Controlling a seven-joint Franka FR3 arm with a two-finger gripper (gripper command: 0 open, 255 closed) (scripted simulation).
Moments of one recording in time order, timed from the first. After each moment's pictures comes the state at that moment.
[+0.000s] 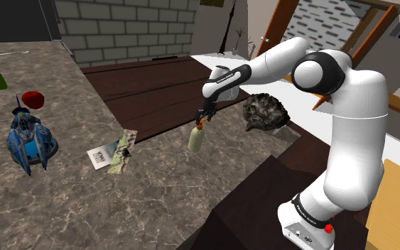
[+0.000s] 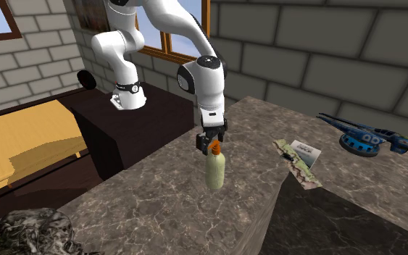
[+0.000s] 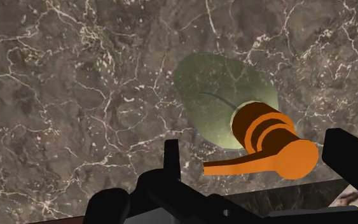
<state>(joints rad) -0.07 0.58 -0.03 -1.88 0.18 2.44 -0.21</state>
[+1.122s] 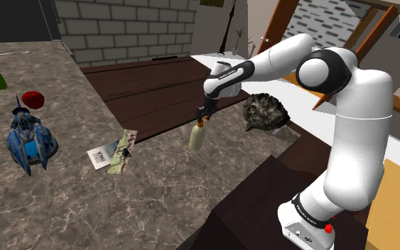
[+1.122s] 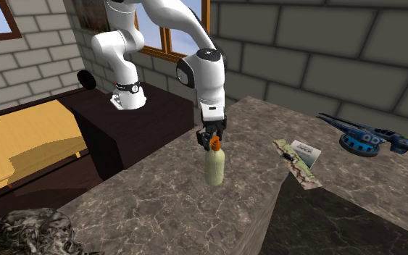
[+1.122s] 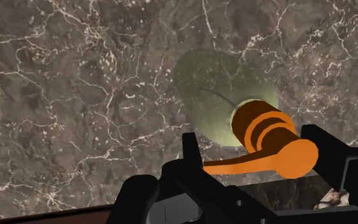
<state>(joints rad) -0.07 0.54 -0.04 -1.88 0.18 2.41 -0.20</state>
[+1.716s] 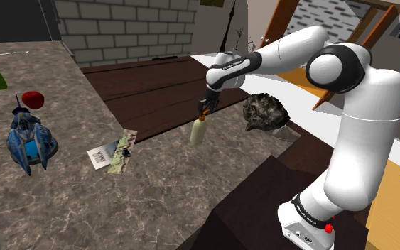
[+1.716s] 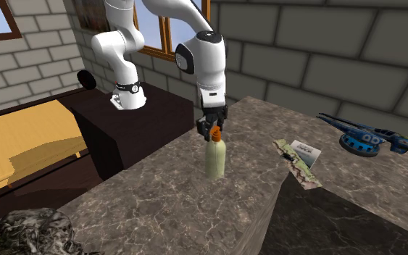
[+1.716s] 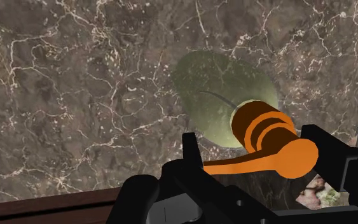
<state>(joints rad) -0.06 0.46 -0.04 -1.87 0.16 2.32 -0.19</state>
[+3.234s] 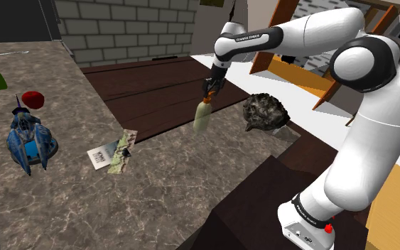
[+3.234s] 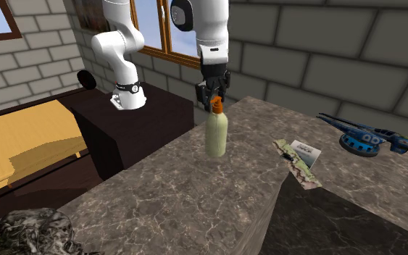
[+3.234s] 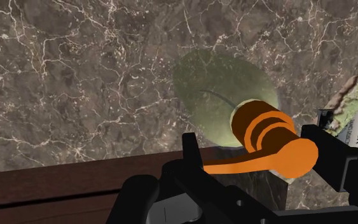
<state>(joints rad) -0.06 0.30 -0.06 -1.78 0.13 2.07 -0.15</state>
